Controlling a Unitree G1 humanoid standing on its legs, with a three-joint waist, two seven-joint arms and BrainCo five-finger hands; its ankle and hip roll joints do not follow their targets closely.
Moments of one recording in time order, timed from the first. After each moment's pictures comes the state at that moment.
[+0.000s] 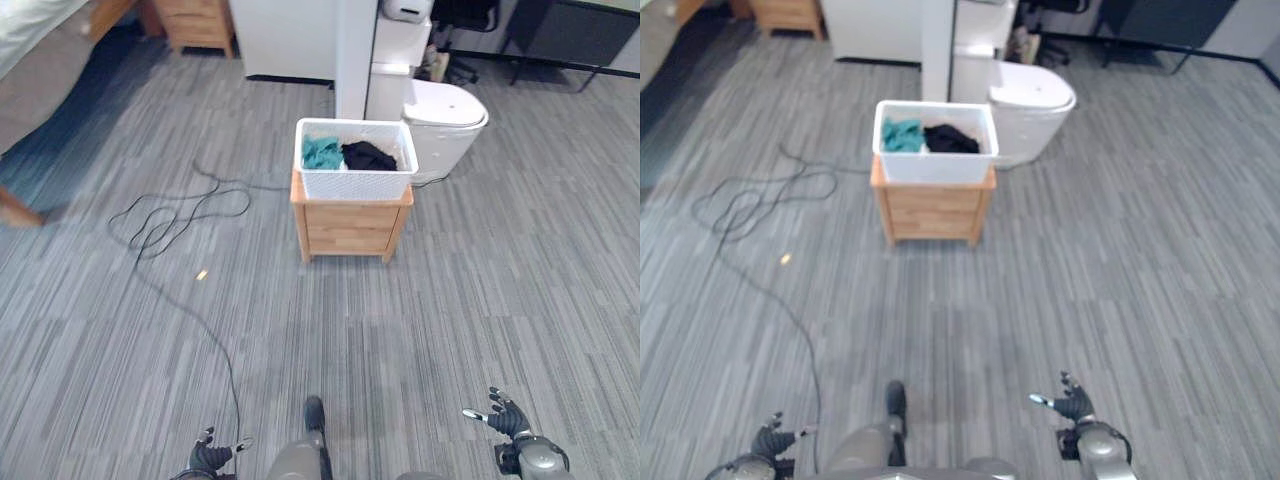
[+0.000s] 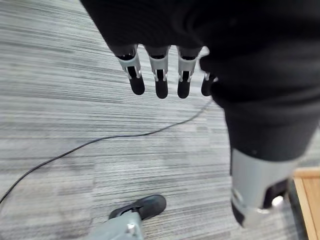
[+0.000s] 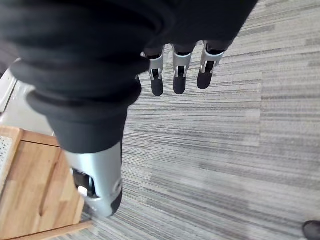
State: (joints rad) left arm 0.10 0.34 -0.08 0.91 -0.15 -0.05 0.09; right arm 0.11 -0.34 0.18 0.72 0.16 -0.07 -0.10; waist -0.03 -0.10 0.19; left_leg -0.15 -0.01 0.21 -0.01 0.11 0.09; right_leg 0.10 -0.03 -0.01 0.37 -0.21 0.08
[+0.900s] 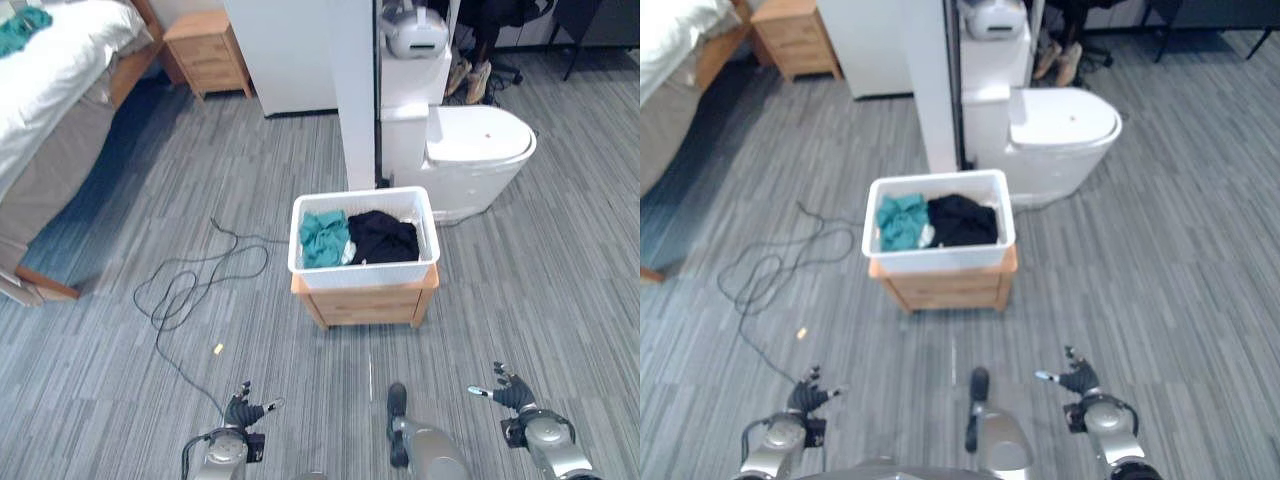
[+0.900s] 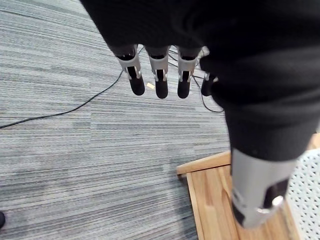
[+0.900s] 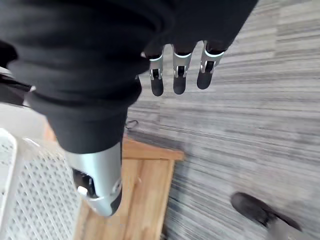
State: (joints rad) left arm 0.06 0.28 -0.14 0.82 -0.15 -0.06 0.07; right arm 0.02 -0.43 0.15 0.71 0.12 -0.05 -0.09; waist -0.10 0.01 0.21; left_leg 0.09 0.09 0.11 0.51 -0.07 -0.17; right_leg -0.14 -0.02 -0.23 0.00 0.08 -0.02
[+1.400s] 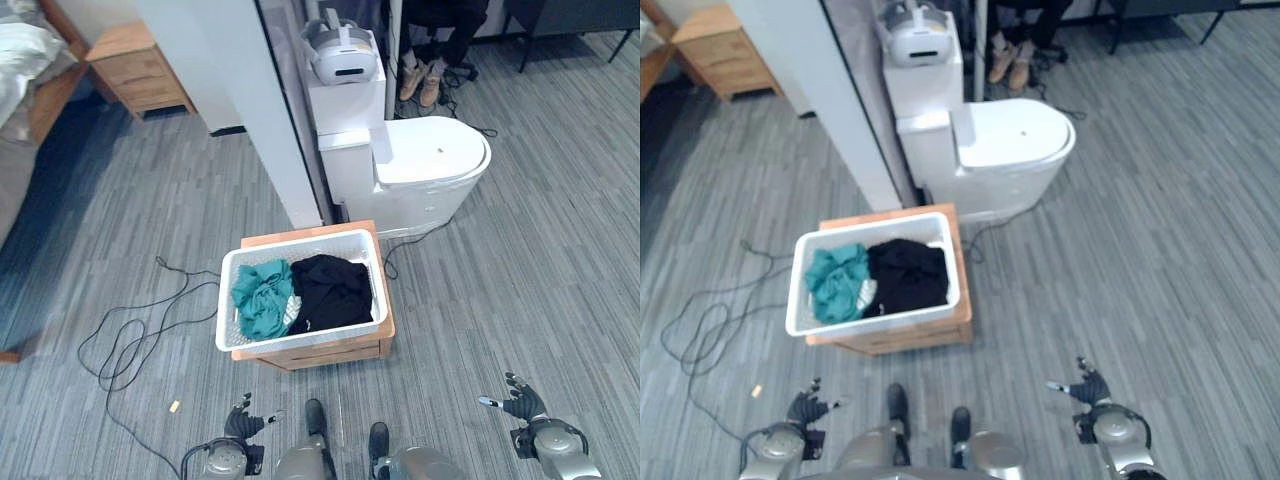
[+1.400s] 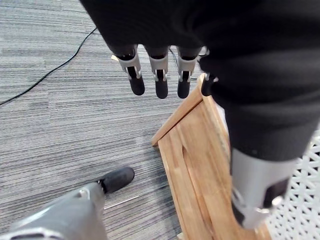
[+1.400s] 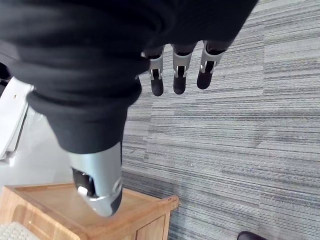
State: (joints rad) left arm 0.08 0.28 -0.15 0.84 -0.14 -0.06 0.06; right arm 0.04 -0.44 0.17 0.76 0.12 -0.04 -0.11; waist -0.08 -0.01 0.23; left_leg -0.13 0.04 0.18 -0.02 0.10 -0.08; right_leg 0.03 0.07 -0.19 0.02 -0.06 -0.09
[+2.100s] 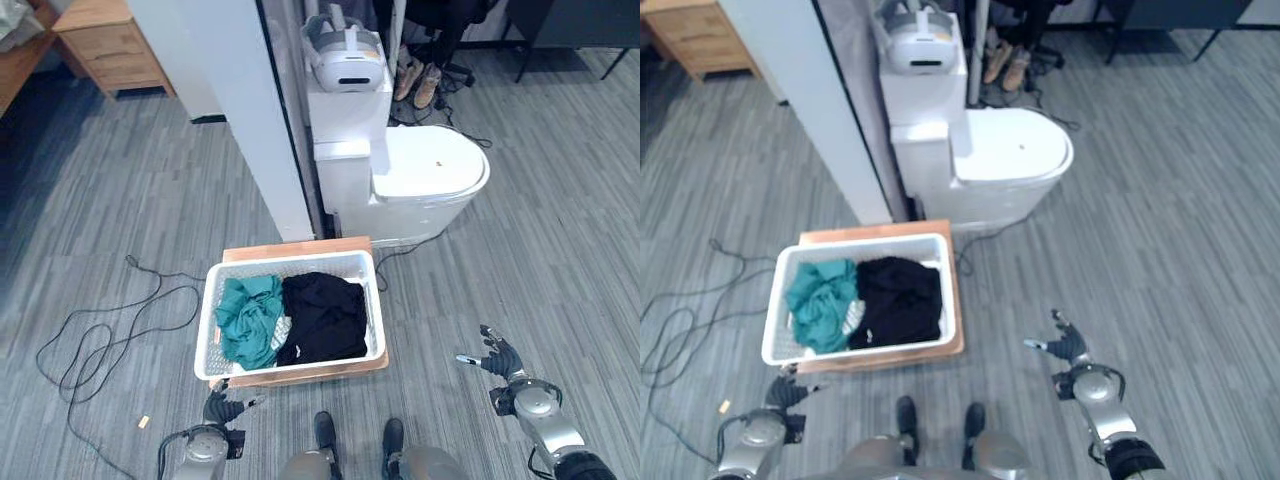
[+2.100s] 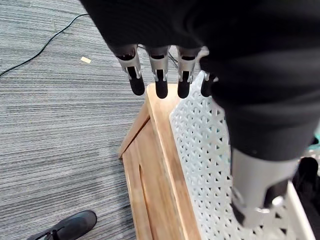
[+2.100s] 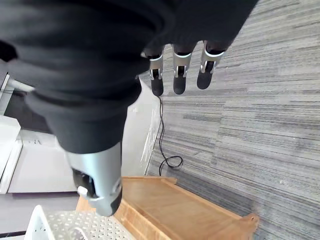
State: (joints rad) left arm 0.07 0.35 -0.11 0.75 -0.14 -0.07 0.09; right arm -0.04 -0.43 0.20 0.56 0.11 -0.05 -0.12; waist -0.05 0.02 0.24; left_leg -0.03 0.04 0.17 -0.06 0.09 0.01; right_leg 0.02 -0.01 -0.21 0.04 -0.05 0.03
